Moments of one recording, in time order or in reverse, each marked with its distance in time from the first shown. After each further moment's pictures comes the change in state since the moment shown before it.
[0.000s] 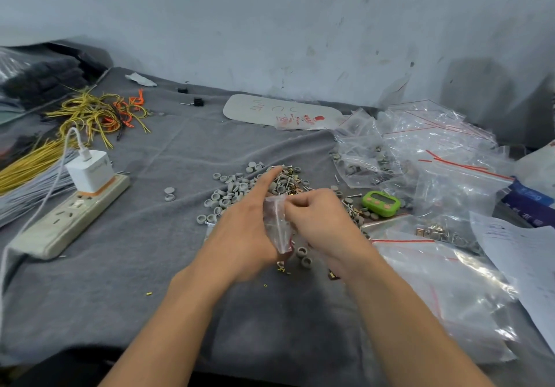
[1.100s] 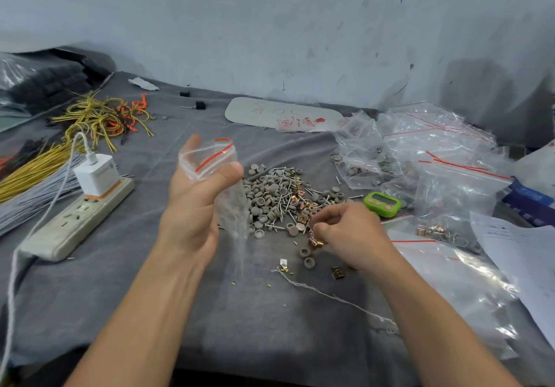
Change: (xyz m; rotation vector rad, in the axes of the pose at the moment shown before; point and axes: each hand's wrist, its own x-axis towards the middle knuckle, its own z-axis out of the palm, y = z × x) left_hand -0.003 0.019 -0.050 -1.182 0.457 -0.161; right_hand 0.000 0.031 -0.038 -0.433 0.098 0.061
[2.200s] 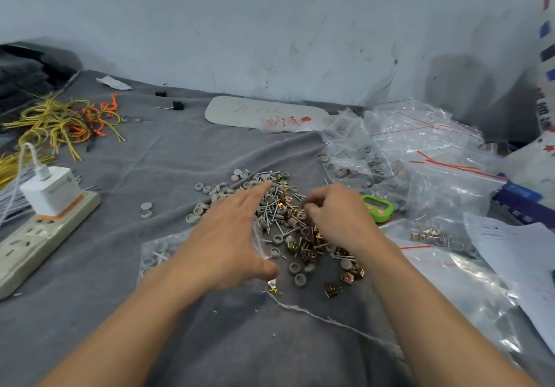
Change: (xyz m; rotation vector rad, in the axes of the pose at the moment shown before) left_hand 0.023 -0.047 0.005 1.601 -0.660 0.275; right_hand 0.057 0.003 -0.003 -0.205 0.075 -0.088
